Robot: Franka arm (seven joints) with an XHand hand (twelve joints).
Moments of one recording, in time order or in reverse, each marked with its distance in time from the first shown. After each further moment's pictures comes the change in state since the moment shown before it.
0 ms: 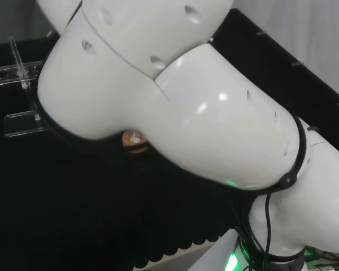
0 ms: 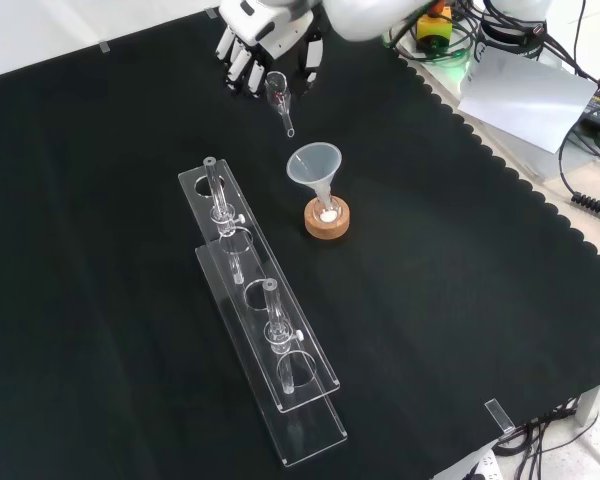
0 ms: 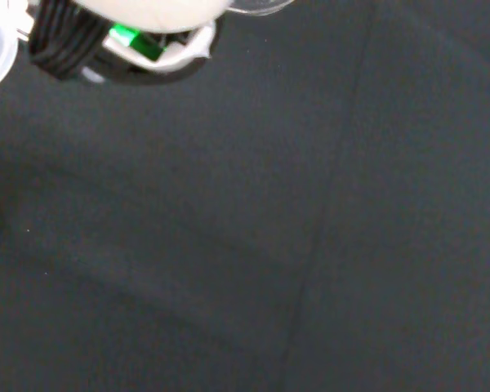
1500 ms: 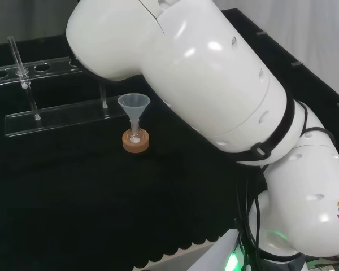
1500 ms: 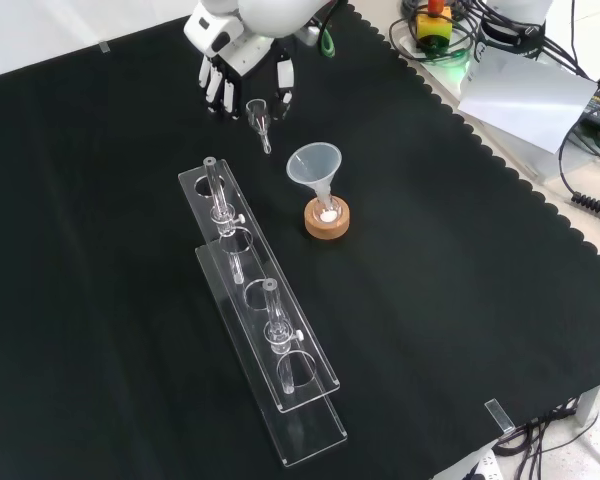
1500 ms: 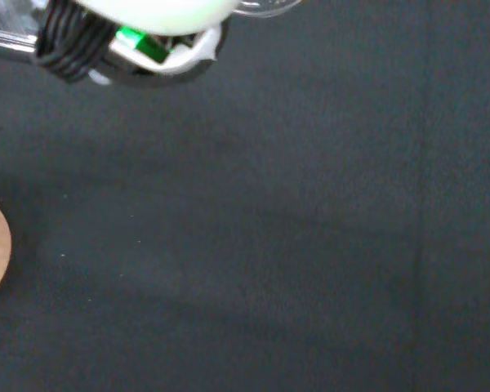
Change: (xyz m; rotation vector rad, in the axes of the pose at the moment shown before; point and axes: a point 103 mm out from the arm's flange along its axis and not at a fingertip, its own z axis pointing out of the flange) arm -0.018 0.049 0.081 0.014 0.335 -0.030
